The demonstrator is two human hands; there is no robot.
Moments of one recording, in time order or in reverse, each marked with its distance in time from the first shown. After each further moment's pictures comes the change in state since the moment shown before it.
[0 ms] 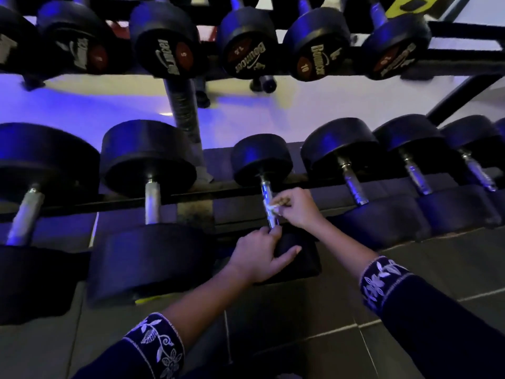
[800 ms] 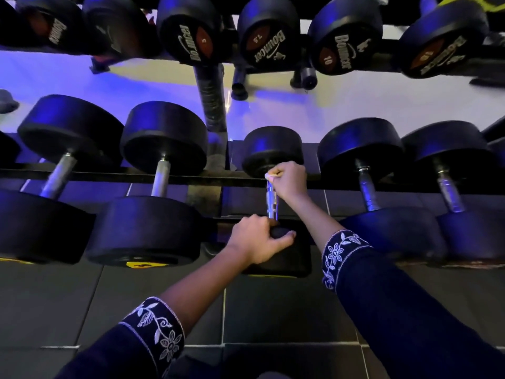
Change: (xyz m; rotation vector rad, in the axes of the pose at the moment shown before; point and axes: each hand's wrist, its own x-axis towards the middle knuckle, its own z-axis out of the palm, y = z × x) left_hand 0.019 0.025 0.002 -0.067 0.053 -0.332; right_hand 0.051 -0.013 0.007 0.023 0.145 -0.040
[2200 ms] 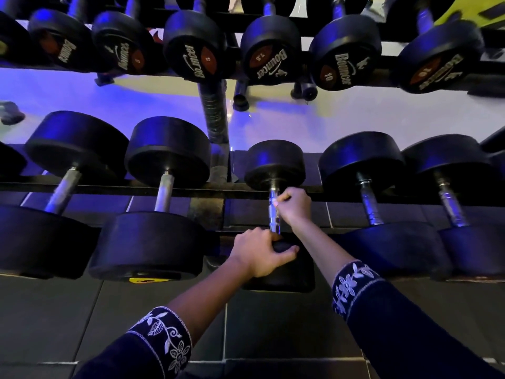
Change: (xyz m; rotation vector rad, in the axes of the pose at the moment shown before) left_hand -0.001 0.001 -0.010 0.045 -0.087 0.006; right_hand -0.024 0.000 0.003 0.126 -0.022 0.287
